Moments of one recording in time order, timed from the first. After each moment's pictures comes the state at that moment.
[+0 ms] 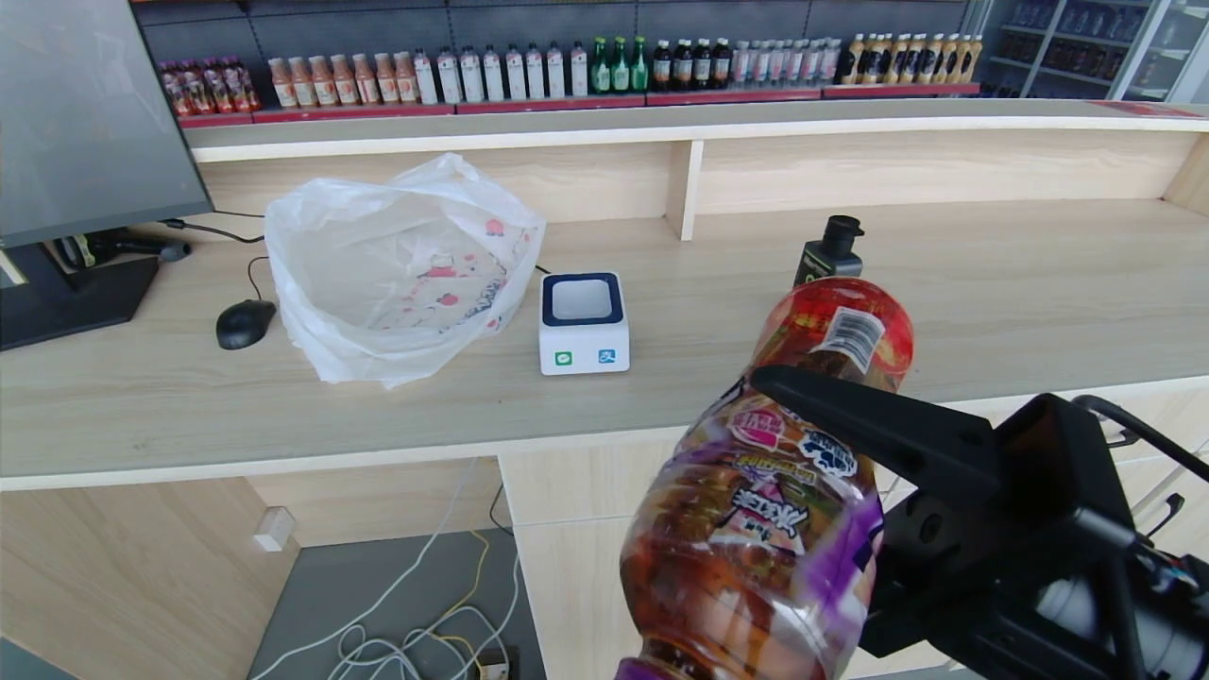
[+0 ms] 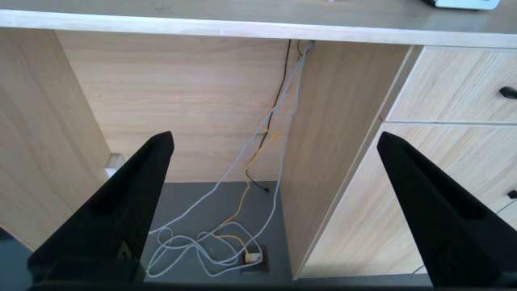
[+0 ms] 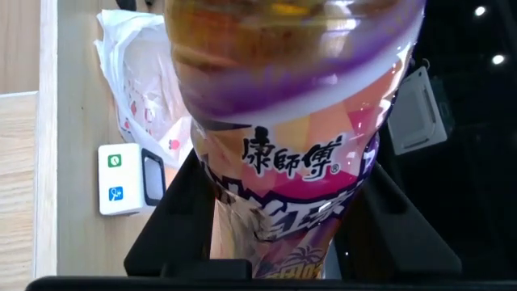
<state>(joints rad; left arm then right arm) 0.00 0.00 0.00 0.00 0.00 0.00 0.97 1.46 -0.41 -1.36 0.11 -1.67</state>
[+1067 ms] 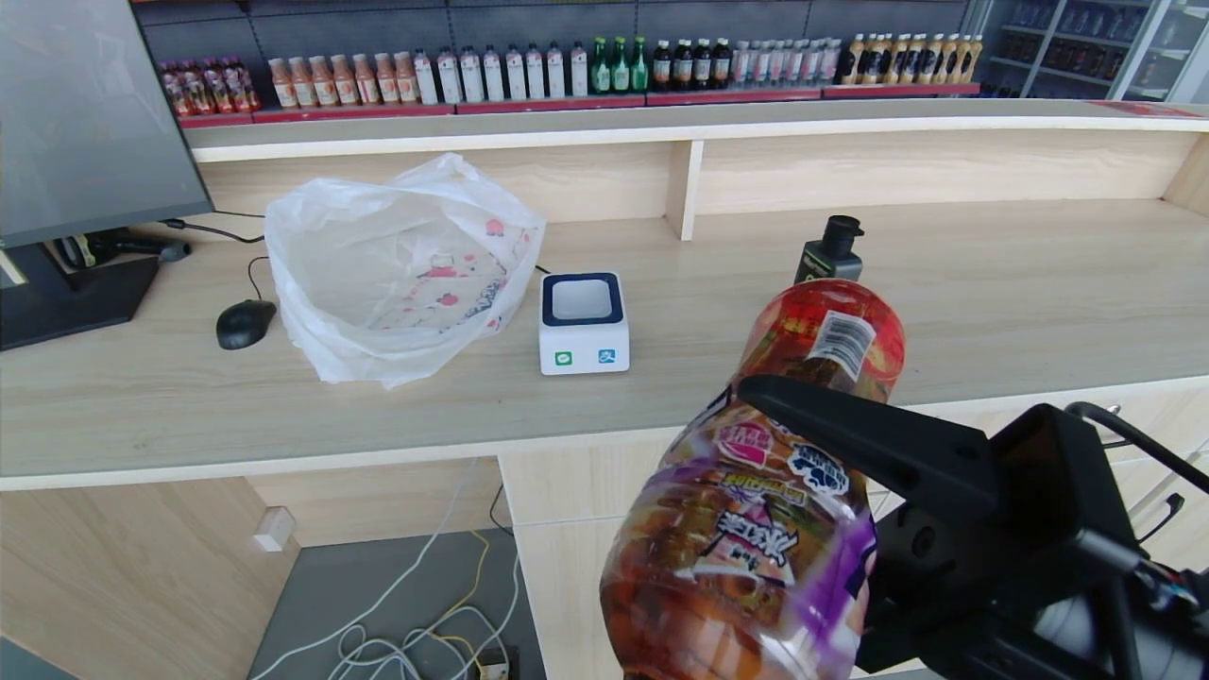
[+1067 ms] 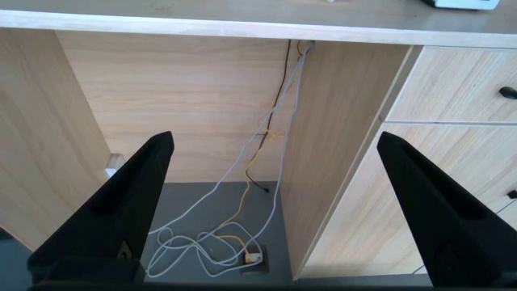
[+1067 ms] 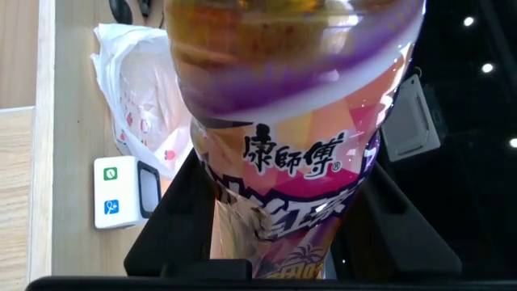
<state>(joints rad) 0.00 0.00 0.00 0.00 0.00 0.00 0.99 1.47 -0.41 -1.38 0.11 -1.68</state>
